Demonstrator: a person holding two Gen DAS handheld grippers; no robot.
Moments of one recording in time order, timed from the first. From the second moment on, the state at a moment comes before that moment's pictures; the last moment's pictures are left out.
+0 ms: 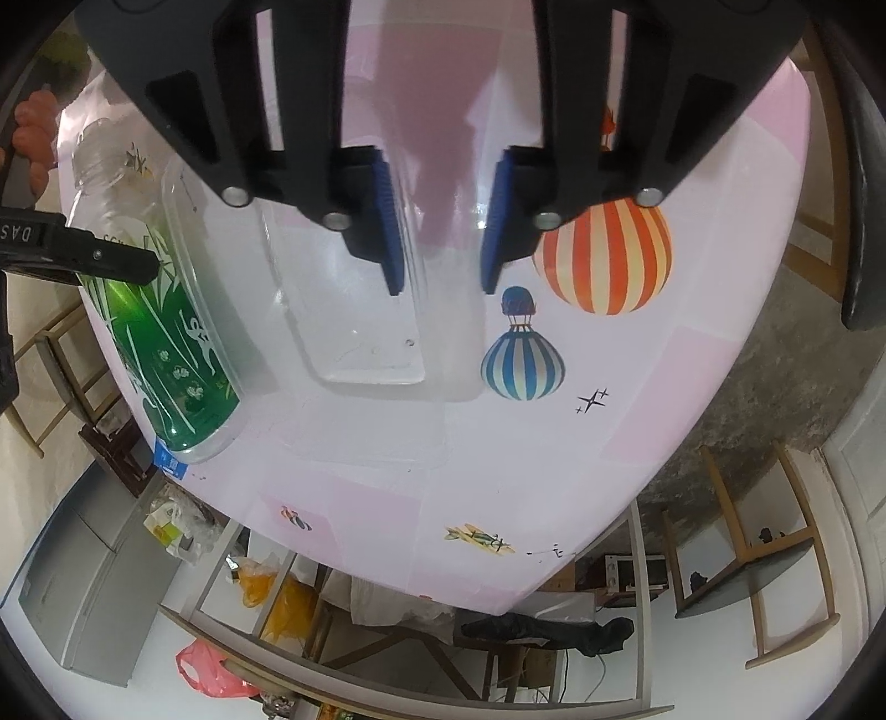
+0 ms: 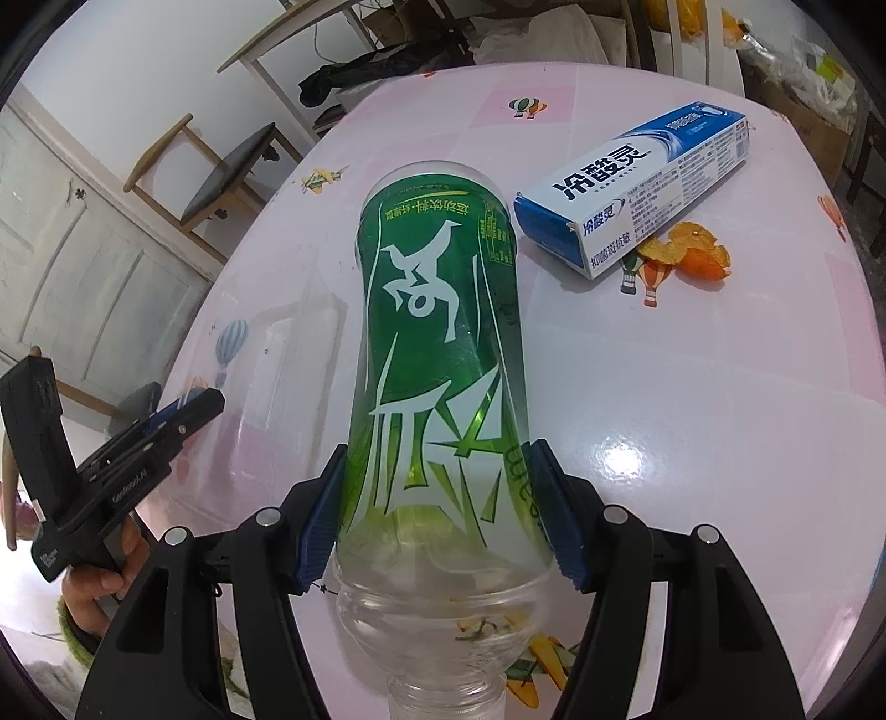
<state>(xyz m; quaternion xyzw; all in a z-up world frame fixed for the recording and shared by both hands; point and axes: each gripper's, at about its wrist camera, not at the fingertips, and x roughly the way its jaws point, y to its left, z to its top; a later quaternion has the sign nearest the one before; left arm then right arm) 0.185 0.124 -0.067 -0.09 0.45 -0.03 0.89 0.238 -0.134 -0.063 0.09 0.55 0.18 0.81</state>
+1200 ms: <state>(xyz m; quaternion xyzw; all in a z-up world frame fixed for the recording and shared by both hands) 0.123 0.076 -0.069 -0.11 0.48 -0.12 0.86 0.180 -0.185 -0.061 0.12 0.56 0.15 0.80</state>
